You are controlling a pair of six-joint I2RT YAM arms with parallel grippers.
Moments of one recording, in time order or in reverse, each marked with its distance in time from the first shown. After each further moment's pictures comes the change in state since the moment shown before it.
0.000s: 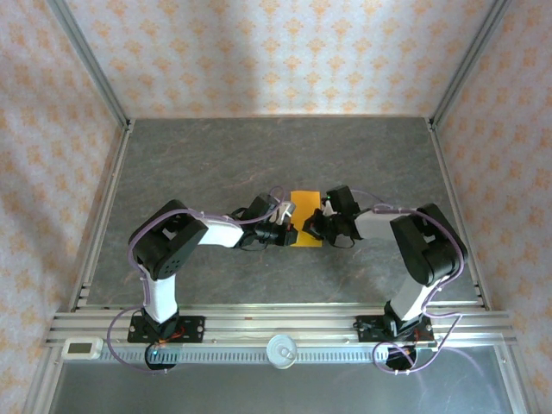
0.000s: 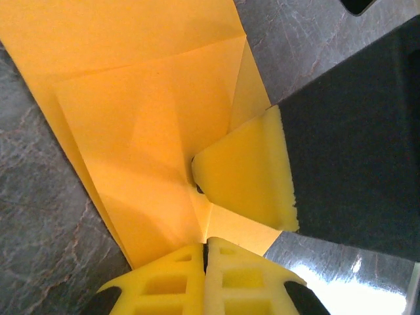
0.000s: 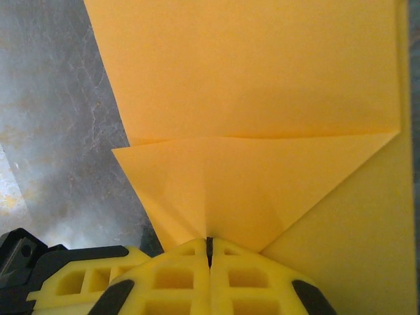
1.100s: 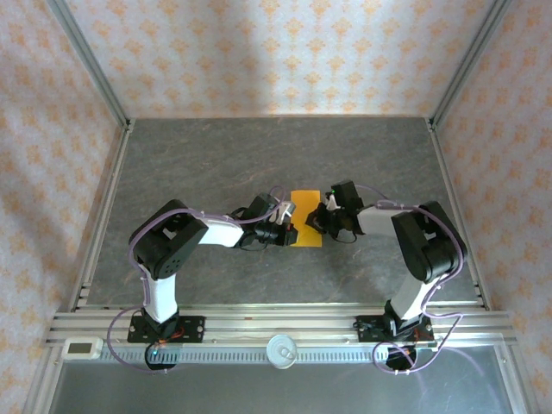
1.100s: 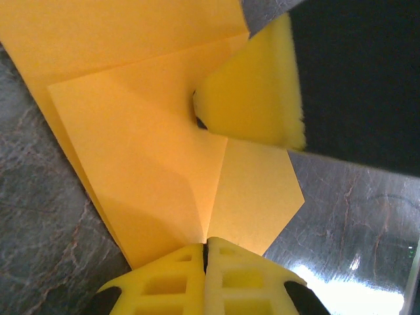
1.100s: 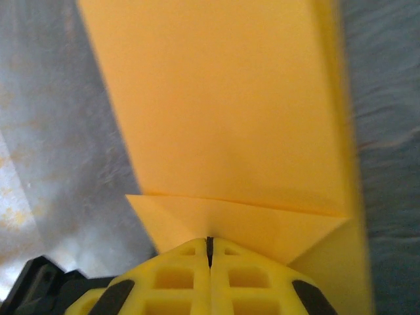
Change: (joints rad) left arm 0.002 0.005 0.002 0.002 0.010 0.003; right arm -0.054 0.024 0.036 -0.003 -0.002 -0.015
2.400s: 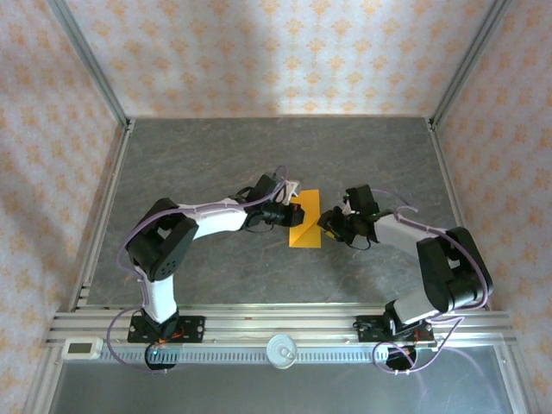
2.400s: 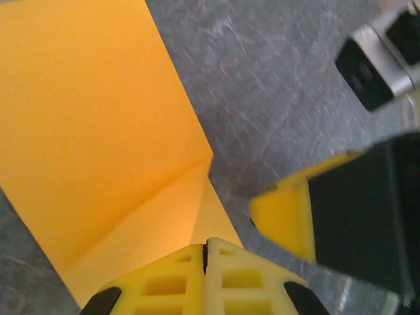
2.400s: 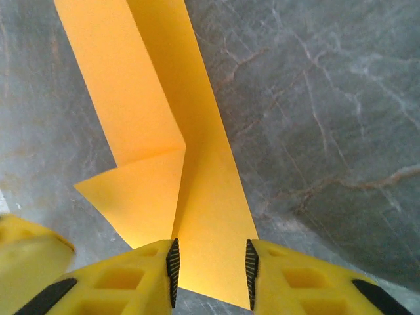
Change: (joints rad) left arm 0.021 -0.027 0.246 -0.248 -0.049 0.063; right arm -0.032 -0.253 -0.093 -0.196 0.100 0.021
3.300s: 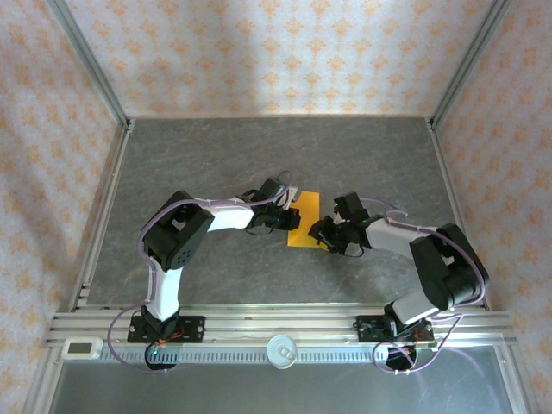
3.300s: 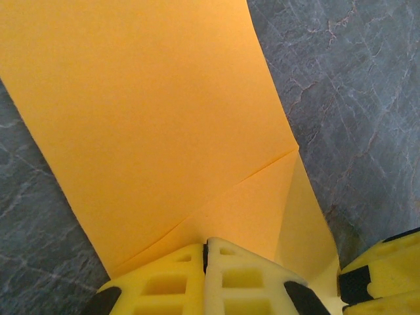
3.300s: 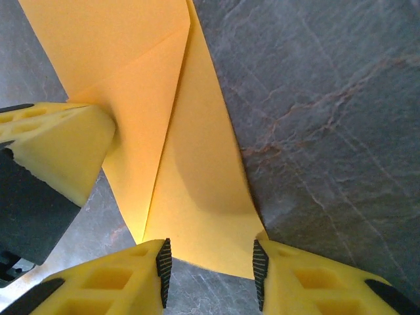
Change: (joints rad) left arm 0.010 0.126 0.021 -0.019 -0.058 0.051; right arm 0.094 0.039 -0.027 0.021 -0.018 0.092
